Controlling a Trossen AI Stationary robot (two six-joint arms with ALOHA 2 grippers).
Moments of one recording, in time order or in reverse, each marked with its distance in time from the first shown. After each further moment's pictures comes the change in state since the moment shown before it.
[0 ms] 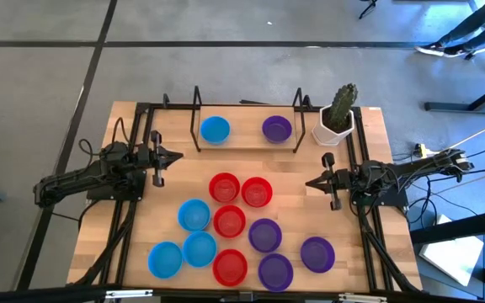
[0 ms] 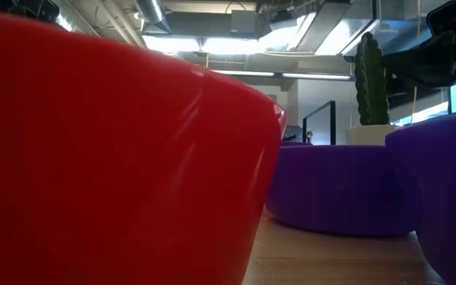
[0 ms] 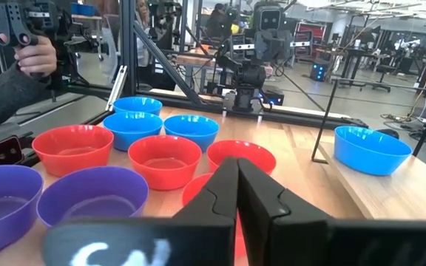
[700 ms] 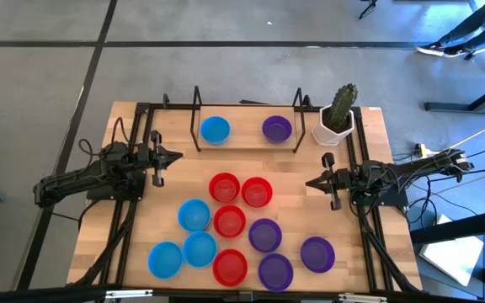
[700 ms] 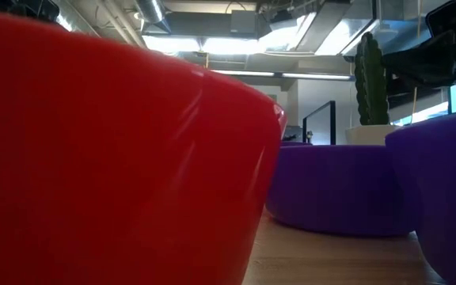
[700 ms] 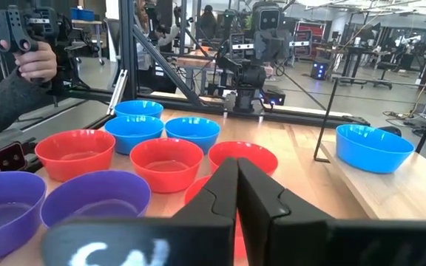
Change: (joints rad) left arm 0.000 0.000 0.000 0.008 0.000 -0.021; right arm 0.000 0.000 0.000 0.000 0.000 0.025
